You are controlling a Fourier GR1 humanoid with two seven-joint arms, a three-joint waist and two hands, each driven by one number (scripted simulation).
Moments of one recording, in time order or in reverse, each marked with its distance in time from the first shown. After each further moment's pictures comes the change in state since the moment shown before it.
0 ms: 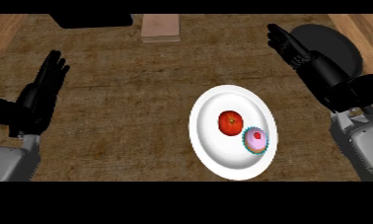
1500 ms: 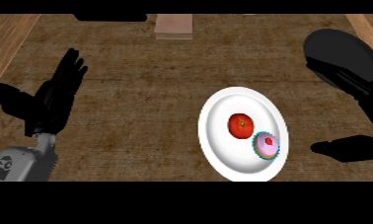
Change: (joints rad) left arm -0.006 -0.102 -0.003 -0.155 -0.024 0.061 0.238; right arm 0.292 -0.235 -0.102 -0.252 0.487 0.003 -0.139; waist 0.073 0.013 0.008
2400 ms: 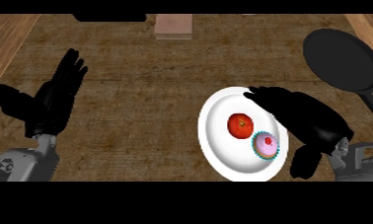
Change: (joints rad) left arm 0.012 -0.040 0.034 -0.020 -0.043 -0.018 0.027; right arm -0.238 0.096 0.351 -0.001 0.210 0.447 0.461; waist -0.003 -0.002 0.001
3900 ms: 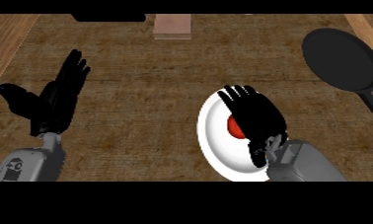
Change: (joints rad) left arm -0.002 -0.120 0.107 0.018 -0.132 -0.100 0.029; right arm -0.027 0.361 0.058 0.163 0.474 0.119 0.092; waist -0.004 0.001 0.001
